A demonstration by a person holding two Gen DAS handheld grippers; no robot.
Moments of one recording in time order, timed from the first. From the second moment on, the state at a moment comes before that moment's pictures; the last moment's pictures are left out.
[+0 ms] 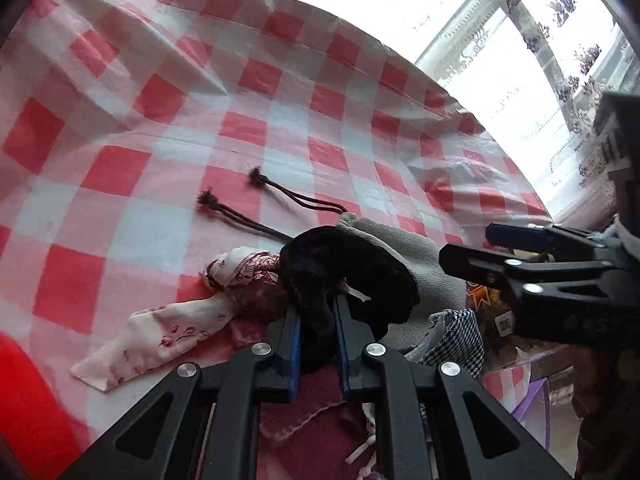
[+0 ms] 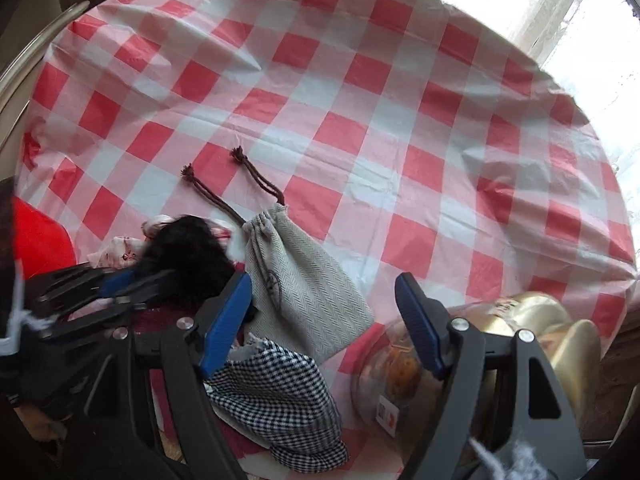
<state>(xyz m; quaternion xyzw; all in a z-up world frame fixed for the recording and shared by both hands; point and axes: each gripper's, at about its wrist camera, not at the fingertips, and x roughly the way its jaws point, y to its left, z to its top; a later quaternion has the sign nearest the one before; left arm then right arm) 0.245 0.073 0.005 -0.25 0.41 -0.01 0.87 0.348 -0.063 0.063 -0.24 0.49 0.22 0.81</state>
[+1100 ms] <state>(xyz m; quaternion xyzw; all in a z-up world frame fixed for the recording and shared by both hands) 0.137 0.070 0.047 -0.22 0.30 0.05 0.93 0.298 -0.073 0.129 -0.26 0.40 0.29 0.83</state>
